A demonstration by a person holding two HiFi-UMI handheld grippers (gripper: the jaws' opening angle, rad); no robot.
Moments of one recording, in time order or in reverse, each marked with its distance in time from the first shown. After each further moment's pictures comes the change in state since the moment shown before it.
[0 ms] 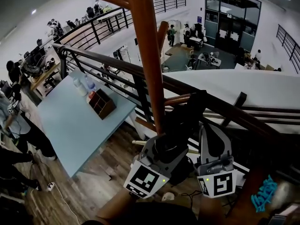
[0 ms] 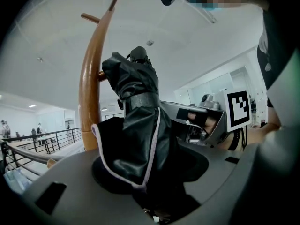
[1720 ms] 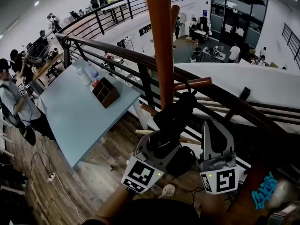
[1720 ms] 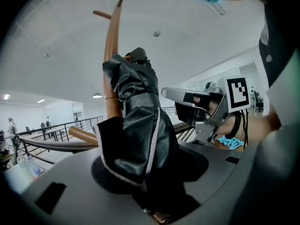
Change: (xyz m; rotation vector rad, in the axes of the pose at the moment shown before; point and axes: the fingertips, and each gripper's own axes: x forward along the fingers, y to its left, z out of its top) left arm -0.032 0.013 -0.058 -0.043 0.102 0.079; right arm -0.008 0.022 -0.018 0.012 0.041 0.038
